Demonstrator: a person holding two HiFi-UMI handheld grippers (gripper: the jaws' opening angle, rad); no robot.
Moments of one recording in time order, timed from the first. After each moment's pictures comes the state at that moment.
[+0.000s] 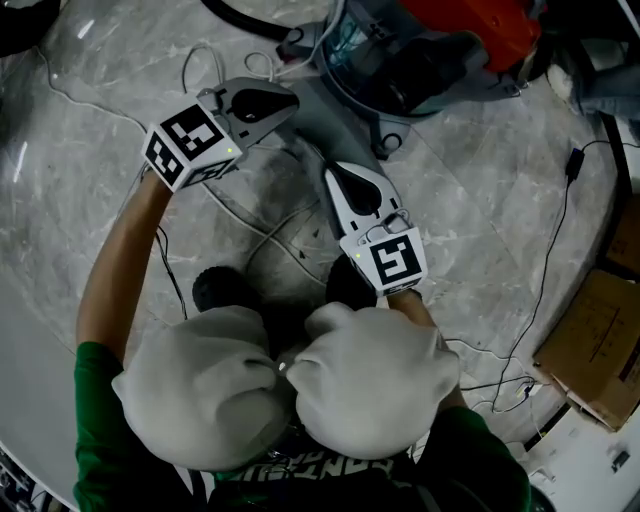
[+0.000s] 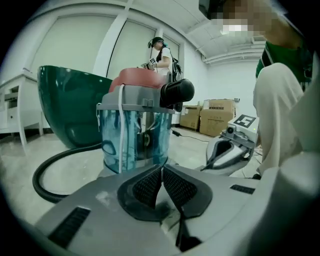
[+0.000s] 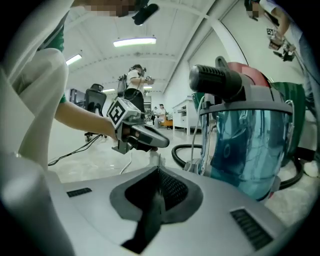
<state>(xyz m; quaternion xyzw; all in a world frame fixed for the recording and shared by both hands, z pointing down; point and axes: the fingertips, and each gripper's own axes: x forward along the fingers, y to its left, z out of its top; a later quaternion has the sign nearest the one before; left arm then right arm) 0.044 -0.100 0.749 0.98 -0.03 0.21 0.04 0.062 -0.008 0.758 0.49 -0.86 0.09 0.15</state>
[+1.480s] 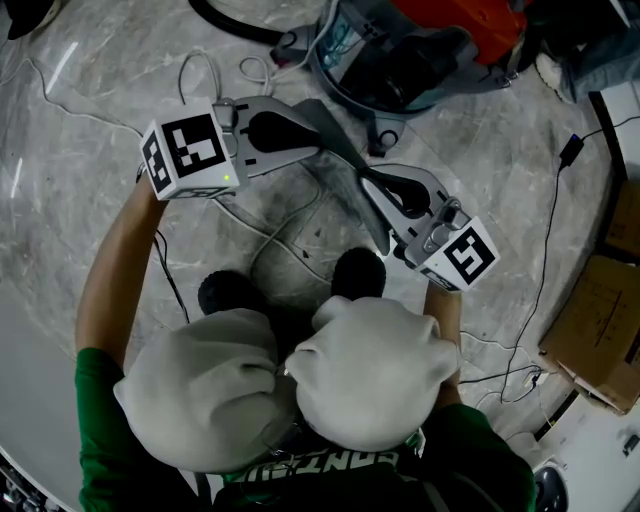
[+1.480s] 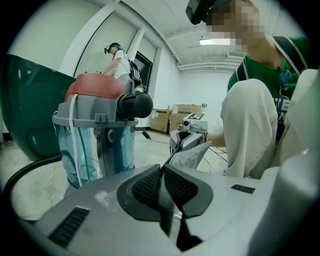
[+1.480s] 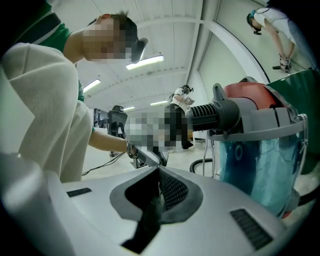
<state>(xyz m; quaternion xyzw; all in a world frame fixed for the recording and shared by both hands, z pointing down) 0.056 -0.029 0.705 0.97 0.16 0.18 0.03 0.086 0.018 0.688 0.36 -0.92 0.08 0.07</state>
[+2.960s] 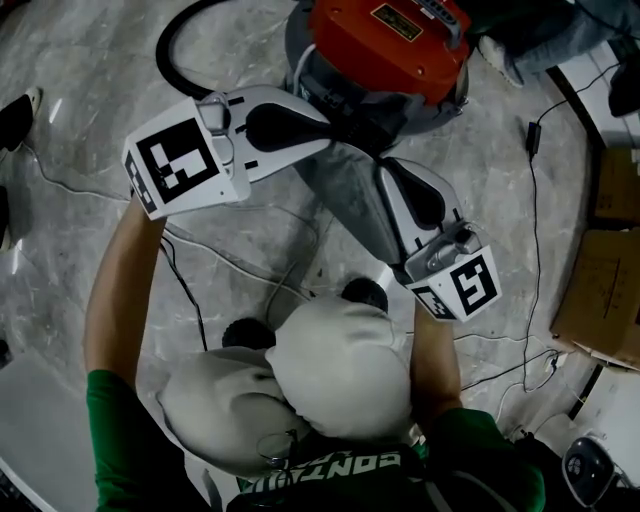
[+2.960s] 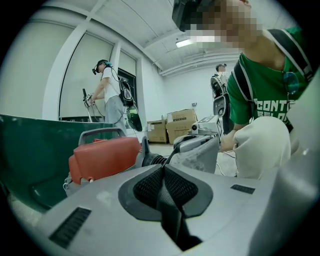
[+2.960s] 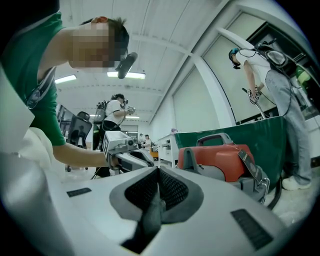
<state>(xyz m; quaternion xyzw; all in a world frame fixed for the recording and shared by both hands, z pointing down) 0.096 -0.089 0.577 0.97 0.18 0.13 -0.08 0.129 -0.042 0.570 0.57 -0.82 0.02 0.00</state>
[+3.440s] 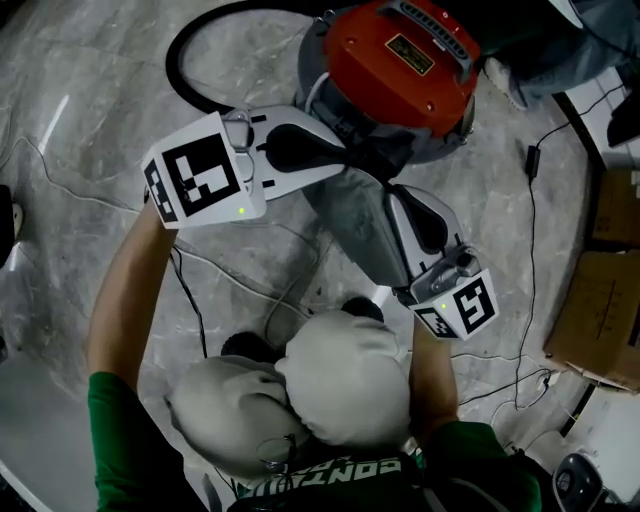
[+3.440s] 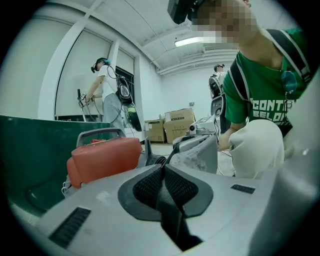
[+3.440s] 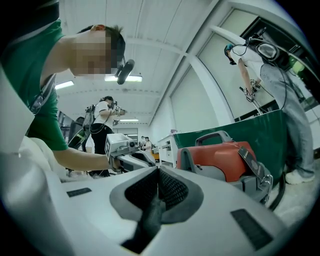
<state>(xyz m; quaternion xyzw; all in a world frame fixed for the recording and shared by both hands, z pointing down) 0.106 -0.096 0.575 0.97 0.21 0.13 -0.10 0.136 -0.048 0.570 0.56 -0.83 0.04 -0.03</state>
